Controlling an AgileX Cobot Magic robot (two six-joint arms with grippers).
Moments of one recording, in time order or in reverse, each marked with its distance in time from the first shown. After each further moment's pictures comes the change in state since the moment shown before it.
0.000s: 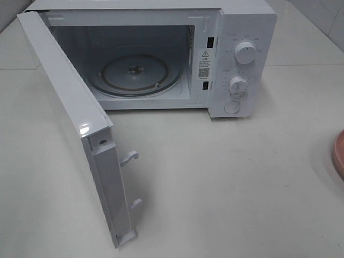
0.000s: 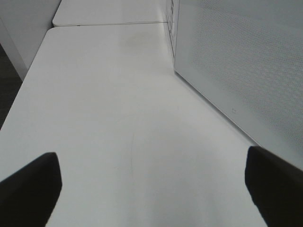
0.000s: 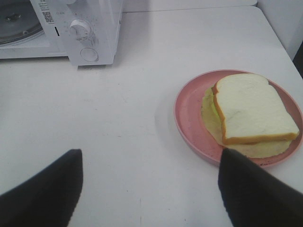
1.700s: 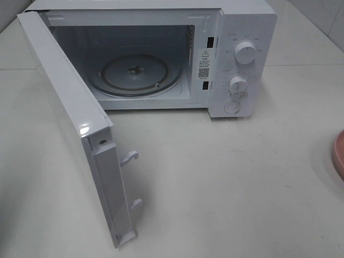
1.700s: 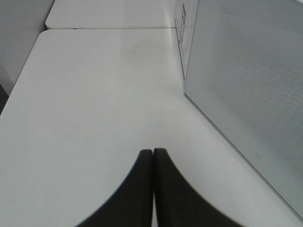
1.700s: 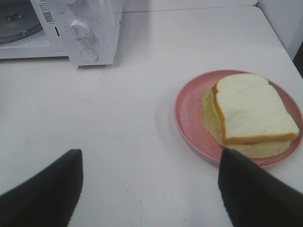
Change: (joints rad) left arm 0.000 0.545 0.083 -0.010 -0.572 0.000; right arm 0.000 0.000 0.000 0.000 0.000 0.000
